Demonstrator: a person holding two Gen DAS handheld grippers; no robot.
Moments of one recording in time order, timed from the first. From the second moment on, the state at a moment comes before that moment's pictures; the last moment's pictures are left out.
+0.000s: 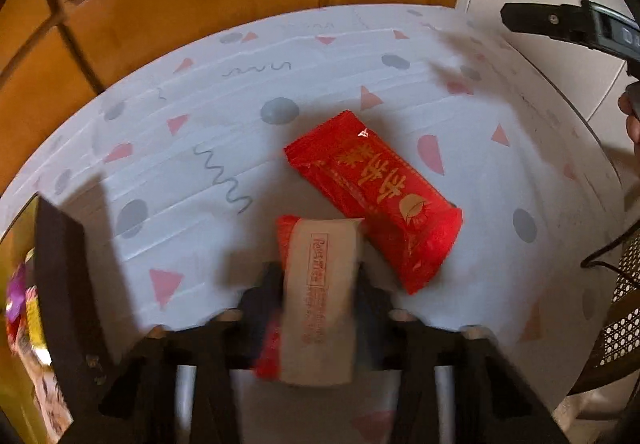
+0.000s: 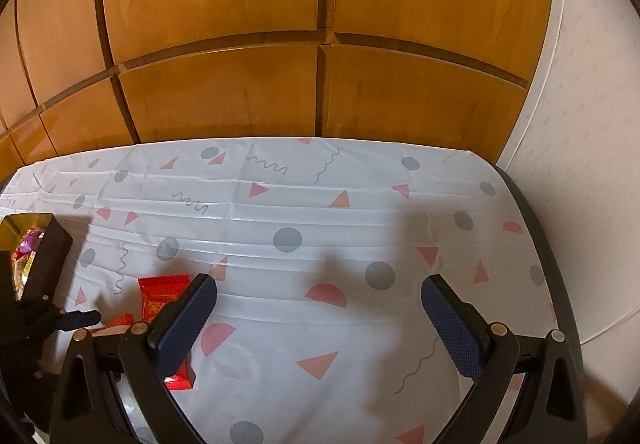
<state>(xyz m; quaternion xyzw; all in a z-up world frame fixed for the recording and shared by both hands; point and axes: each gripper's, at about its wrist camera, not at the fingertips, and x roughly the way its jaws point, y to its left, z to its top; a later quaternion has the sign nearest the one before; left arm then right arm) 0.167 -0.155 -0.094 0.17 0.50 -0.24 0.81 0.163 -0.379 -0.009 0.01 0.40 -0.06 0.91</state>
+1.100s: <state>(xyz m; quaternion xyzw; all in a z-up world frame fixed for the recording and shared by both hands) 0.087 -0.120 -0.103 0.13 0.42 -0.22 0.87 0.198 -0.262 -0.078 -0.01 0.54 0.10 0.84</state>
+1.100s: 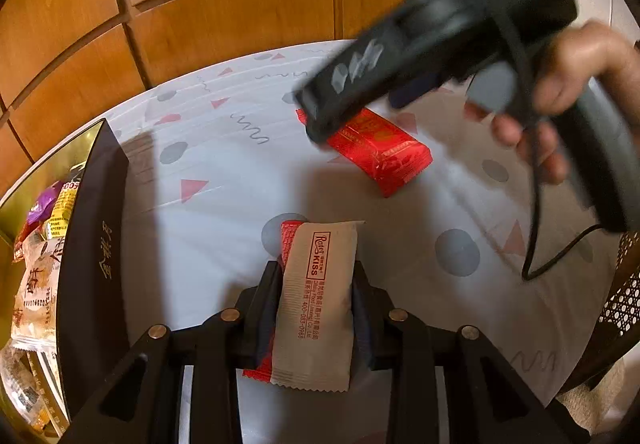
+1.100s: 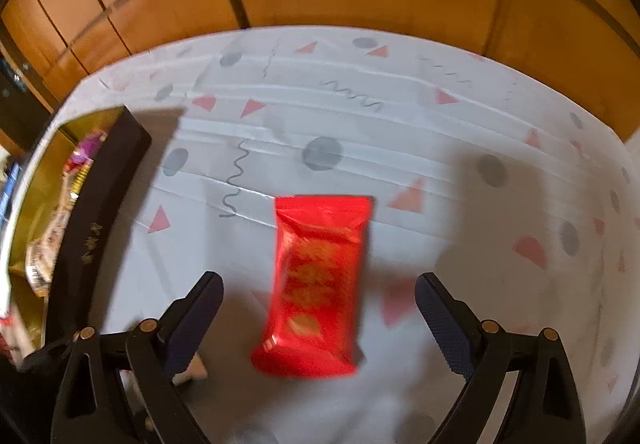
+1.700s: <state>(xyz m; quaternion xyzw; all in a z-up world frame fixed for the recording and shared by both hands) 0.091 -0.118 -0.104 0.11 0.43 -0.21 0.87 0.104 -0.271 -0.094 -0.02 0.51 0.04 0.86</state>
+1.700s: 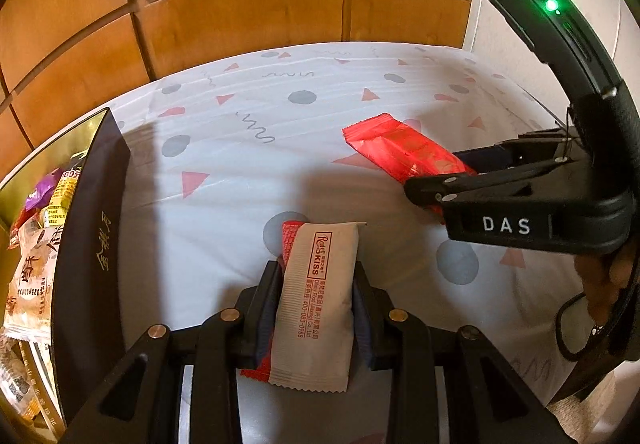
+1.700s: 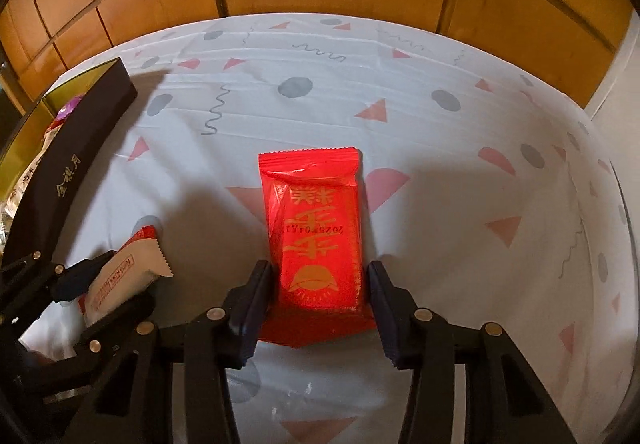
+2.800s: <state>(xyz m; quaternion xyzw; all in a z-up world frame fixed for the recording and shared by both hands) 0.052 -0.065 -0.006 0.07 0.37 -0.15 0.91 0.117 -0.271 -0.107 0.00 0.42 0.01 0.91</state>
